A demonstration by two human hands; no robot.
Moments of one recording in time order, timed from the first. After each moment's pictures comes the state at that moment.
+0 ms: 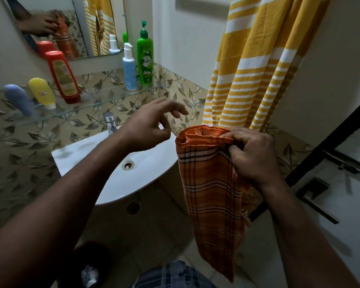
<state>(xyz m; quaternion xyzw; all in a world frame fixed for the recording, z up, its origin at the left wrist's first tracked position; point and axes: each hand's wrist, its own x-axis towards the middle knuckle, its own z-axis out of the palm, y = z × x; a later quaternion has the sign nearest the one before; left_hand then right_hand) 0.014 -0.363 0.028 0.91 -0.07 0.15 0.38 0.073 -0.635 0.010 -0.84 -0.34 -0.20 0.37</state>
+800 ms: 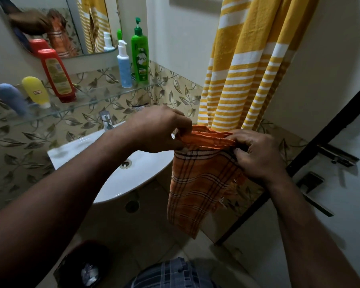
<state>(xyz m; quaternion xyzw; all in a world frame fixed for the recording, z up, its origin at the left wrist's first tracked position) 0.024 -0.387 0.040 0.97 -0.20 0.12 0.06 0.086 -0.664 -0.003 -0.85 -0.37 -0.18 0.33</state>
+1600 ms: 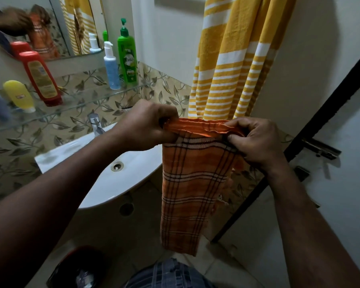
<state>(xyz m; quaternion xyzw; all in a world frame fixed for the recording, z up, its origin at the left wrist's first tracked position) 0.017 -0.395 0.043 0.94 -0.14 0.15 0.28 0.089 -0.673 0.023 -0.83 -0.29 -0.15 0.45</state>
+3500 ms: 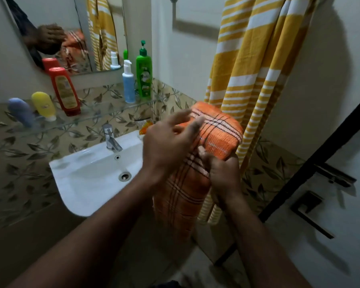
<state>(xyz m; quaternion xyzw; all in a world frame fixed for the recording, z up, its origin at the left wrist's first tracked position) 0.005 -0.458 0.037 0.81 0.12 0.32 0.48 0.062 -0.577 -0.023 -0.55 -0.05 0.04 0.83</state>
